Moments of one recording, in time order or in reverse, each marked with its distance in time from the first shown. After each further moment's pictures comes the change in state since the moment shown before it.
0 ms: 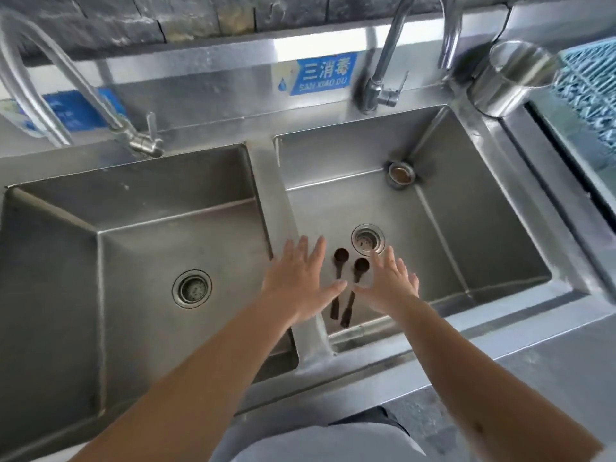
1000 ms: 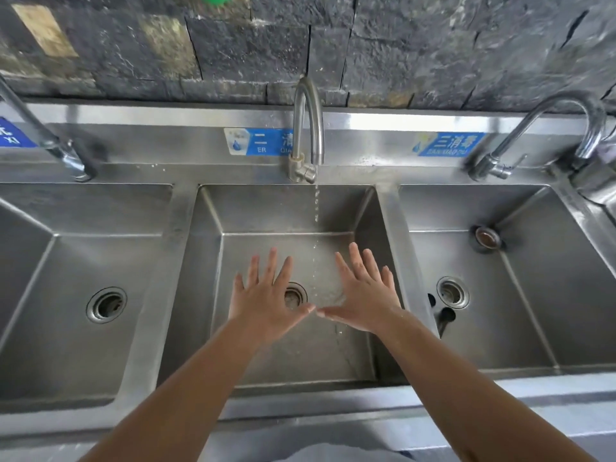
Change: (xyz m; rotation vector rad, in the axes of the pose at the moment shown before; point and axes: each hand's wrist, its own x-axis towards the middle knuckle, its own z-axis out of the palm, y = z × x) left_hand -0.178 -0.258 -0.025 0.036 0.244 -0.312; right_hand -0.101 -0.273 0.044 -0.268 0.221 -0.573
